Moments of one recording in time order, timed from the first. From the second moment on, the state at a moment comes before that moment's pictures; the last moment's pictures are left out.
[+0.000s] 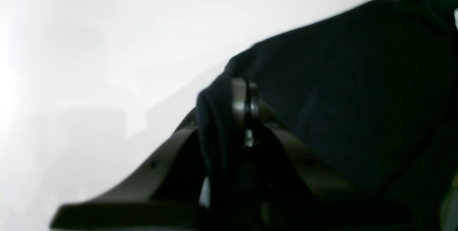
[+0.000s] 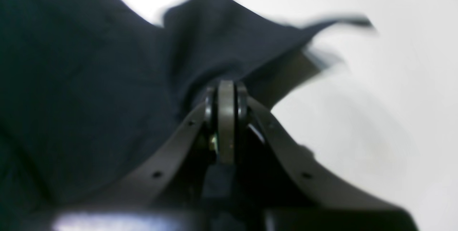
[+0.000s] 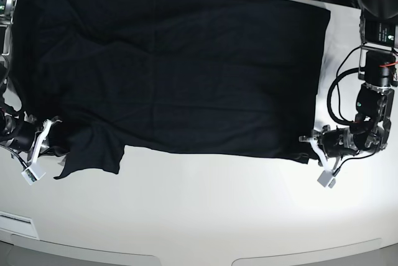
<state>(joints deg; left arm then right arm) -32.0 -34.7 18.7 51.8 -66.6 -38.8 56.7 14.5 41.8 0.0 81.8 54.8 40.1 -58.9</state>
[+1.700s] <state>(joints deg) -15.9 -54.7 19.1 82.9 -85.0 -41.5 78.1 -14.0 51.7 22.3 97.9 69.8 40.3 -79.6</state>
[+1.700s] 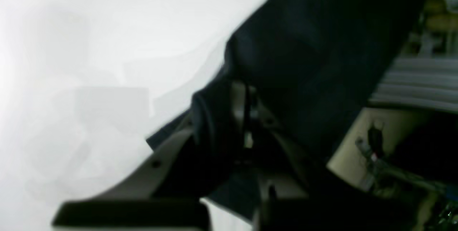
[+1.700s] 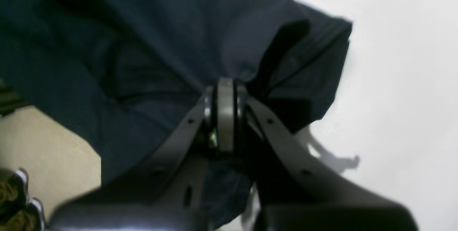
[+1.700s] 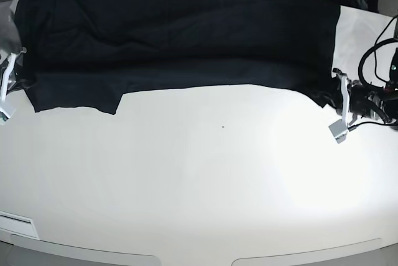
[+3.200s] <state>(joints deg) -0.8 -59.3 11.0 87.7 -76.6 -41.6 65.4 -12.9 37.6 22.1 98.5 65.3 40.3 -69.7</state>
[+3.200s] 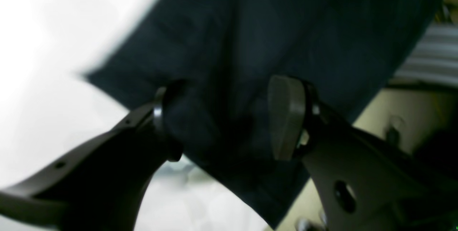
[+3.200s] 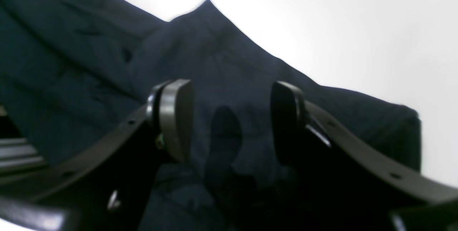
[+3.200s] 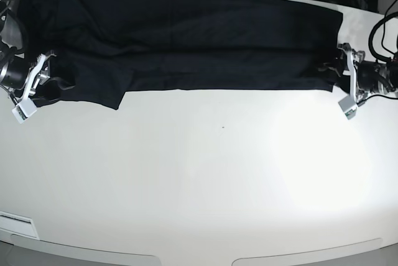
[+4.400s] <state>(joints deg) 5.1 -45.3 -12.9 87.4 -75.6 -37.0 66.1 -16.1 20.0 18.2 93.8 13.6 -1.3 -46.6</state>
